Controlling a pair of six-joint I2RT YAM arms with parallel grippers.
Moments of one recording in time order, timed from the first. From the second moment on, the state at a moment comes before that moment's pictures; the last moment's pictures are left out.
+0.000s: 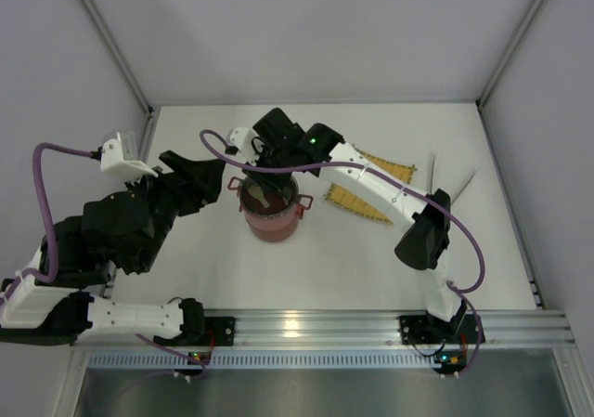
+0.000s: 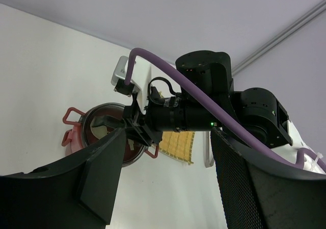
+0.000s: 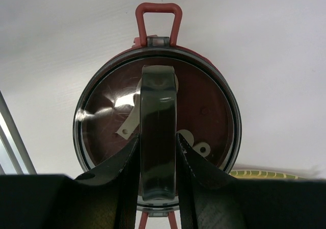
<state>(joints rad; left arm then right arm) -1.38 0.89 1.63 -0.96 -1.14 -0.81 0.95 2.06 2.20 -1.01 -0.14 -0.31</state>
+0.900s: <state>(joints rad) -1.38 0.88 1.60 -0.96 -1.14 -0.83 0.95 2.06 2.17 -0.95 -0.14 -0.32</state>
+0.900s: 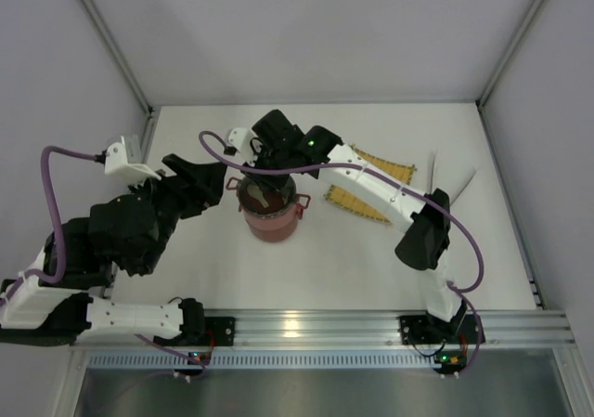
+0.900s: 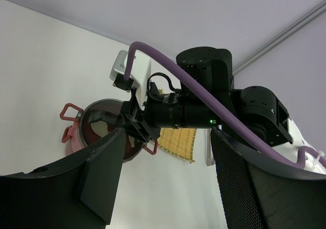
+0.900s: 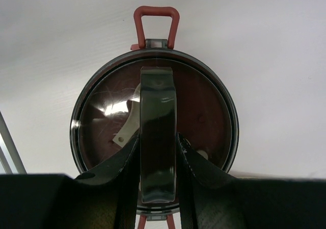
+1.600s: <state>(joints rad) -1.38 0.99 1.55 -1.12 -1.20 -0.99 0.95 1.97 1.98 -0.77 -0.14 -0.32</state>
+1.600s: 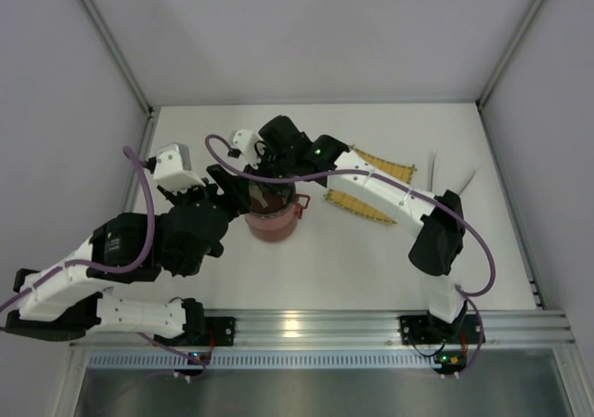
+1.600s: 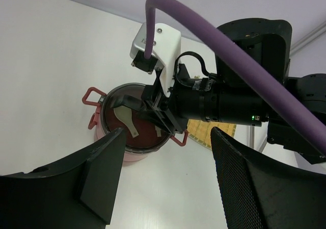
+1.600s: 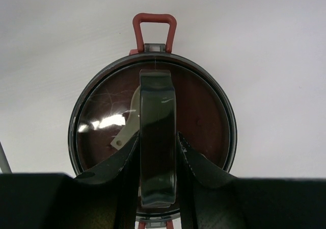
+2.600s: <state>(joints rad) -1.36 1.03 1.48 -1.29 -1.25 -1.22 0.95 1.87 1.79 -0.65 -0.11 -0.26</state>
